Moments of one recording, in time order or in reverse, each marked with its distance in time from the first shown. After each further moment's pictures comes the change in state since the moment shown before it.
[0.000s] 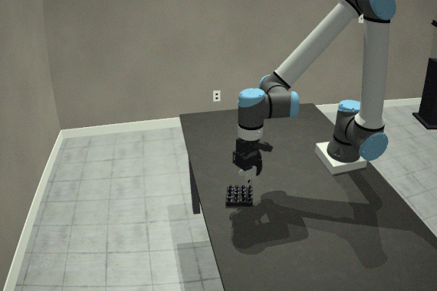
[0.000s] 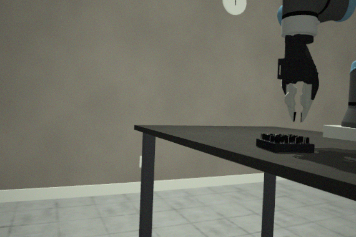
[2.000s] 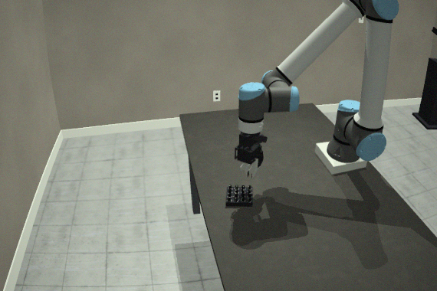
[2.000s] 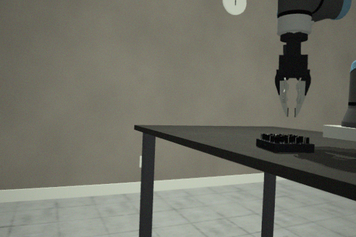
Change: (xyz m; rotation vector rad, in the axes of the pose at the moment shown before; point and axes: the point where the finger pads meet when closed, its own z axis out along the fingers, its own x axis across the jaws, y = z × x) arm -0.025 -0.019 -0.012 -0.003 0.004 -0.327
